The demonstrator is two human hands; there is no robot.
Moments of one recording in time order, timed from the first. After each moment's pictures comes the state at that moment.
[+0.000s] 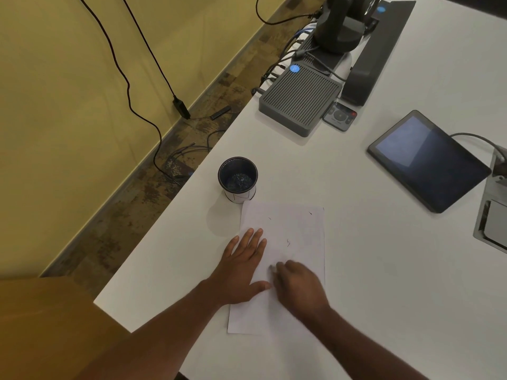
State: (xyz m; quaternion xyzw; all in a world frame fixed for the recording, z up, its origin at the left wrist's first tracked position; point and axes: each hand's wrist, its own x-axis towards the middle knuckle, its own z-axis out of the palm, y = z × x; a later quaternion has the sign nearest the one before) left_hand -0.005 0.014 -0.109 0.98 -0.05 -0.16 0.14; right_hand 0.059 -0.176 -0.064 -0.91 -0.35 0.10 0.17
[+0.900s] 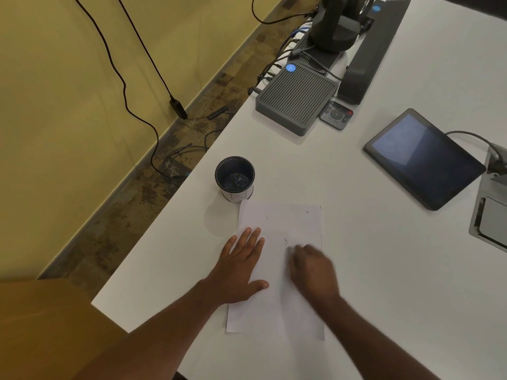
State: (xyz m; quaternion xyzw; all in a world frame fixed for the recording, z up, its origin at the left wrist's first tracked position) left_hand -0.003 0.014 -0.106 0.97 -0.05 -0.17 0.15; right_hand 0.088 -0.183 -0.057 -0.95 -0.25 0.07 0.18
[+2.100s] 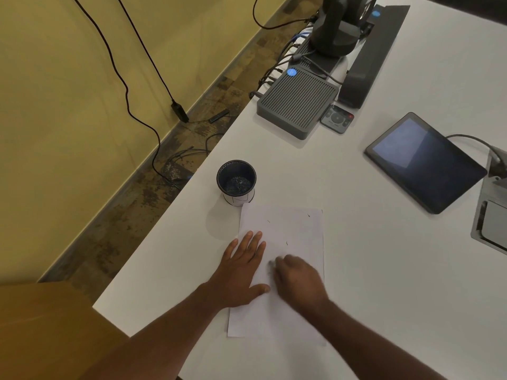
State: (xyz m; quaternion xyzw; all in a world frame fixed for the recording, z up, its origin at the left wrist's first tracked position) left_hand -0.003 0.015 -0.110 0.97 -0.05 -0.17 0.15; right_hand 0.073 -0.169 -0.060 -0.92 -0.36 0.10 0.15
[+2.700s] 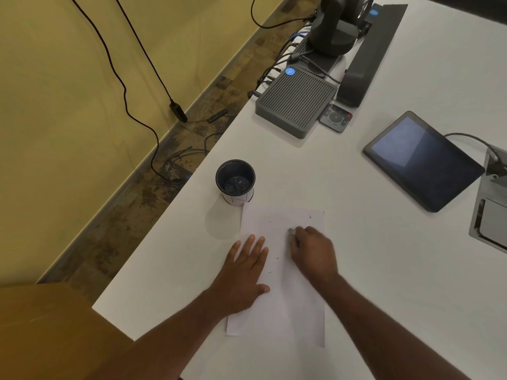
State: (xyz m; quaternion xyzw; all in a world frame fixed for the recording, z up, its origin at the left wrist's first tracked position) left_hand -0.010 0.003 -0.108 0.98 -0.07 -0.13 0.10; right_hand 0.130 -0.163 -0.056 -0.96 -0.21 0.06 0.18
